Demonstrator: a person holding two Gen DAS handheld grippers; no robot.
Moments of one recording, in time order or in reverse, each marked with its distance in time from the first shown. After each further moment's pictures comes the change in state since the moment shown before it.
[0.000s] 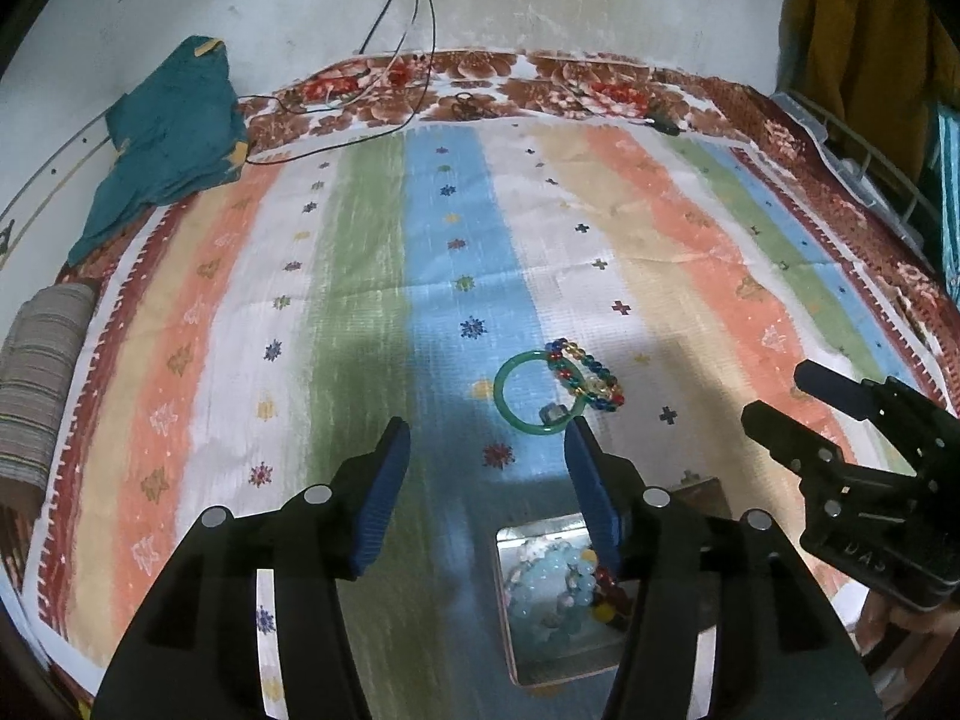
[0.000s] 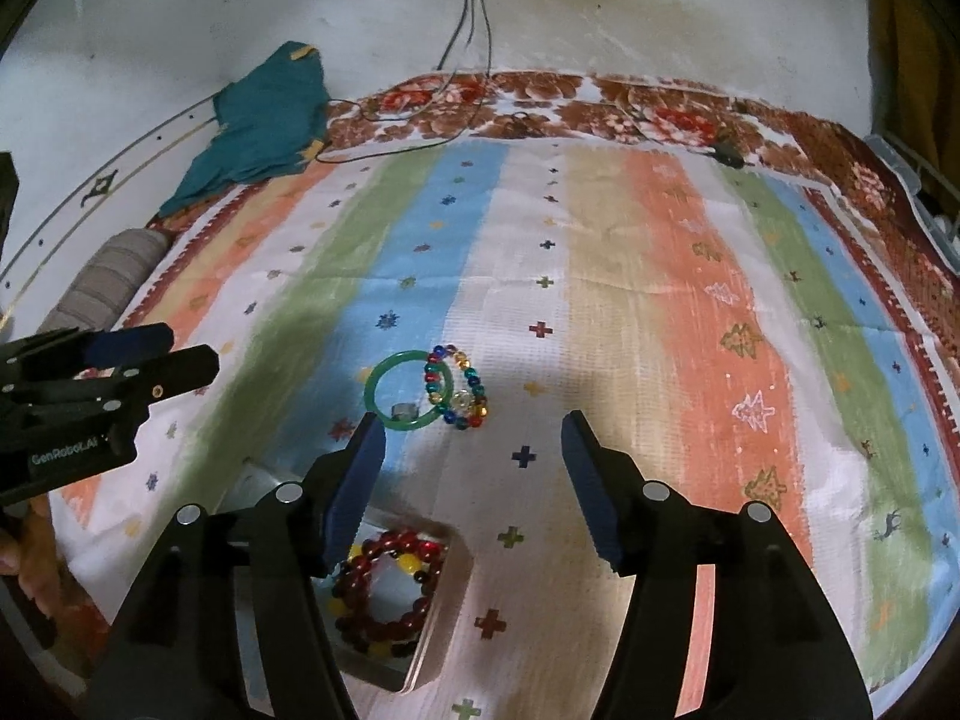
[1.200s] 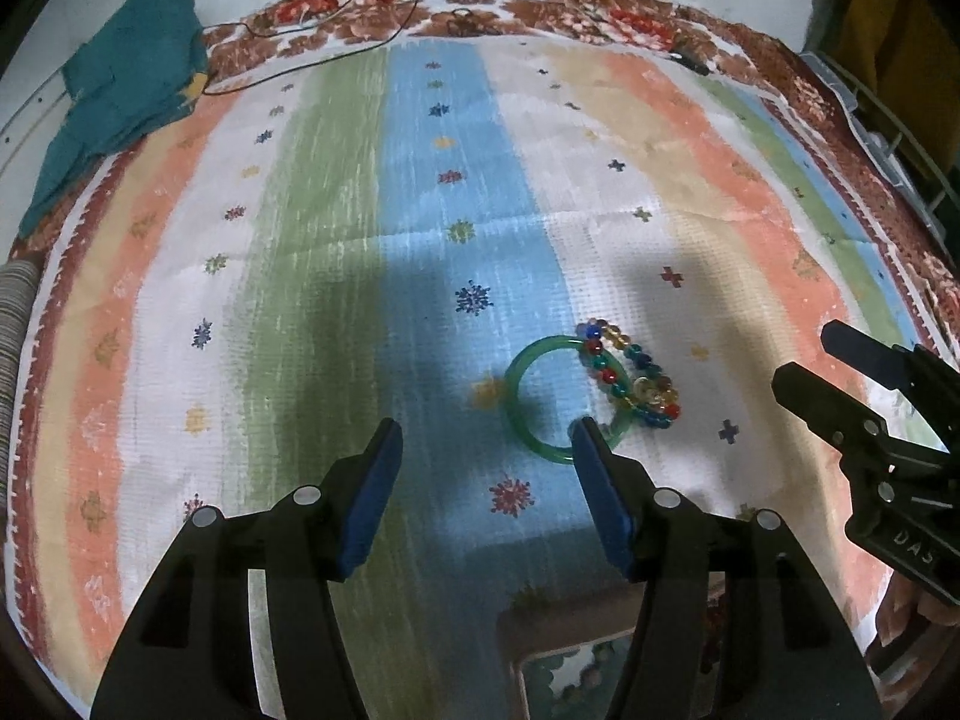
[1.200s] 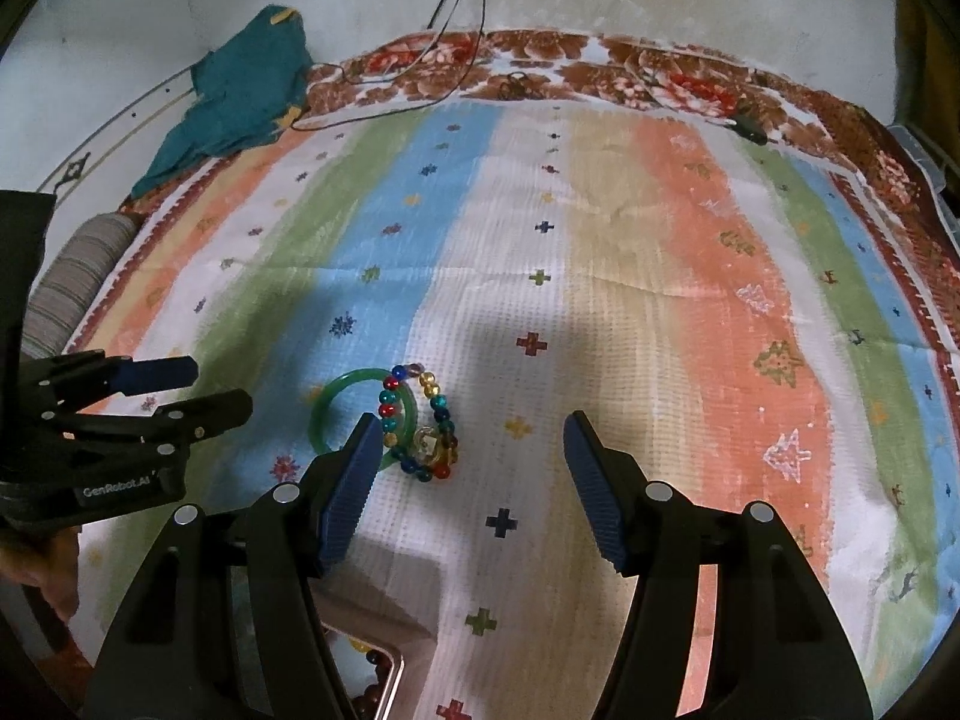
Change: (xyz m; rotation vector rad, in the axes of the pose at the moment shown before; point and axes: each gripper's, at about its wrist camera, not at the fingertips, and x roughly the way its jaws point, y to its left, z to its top) left arm 0.098 0.012 0.022 -0.022 0.181 -0.044; right arm 0.072 -0.013 0.030 -0.014 0.096 -0.007
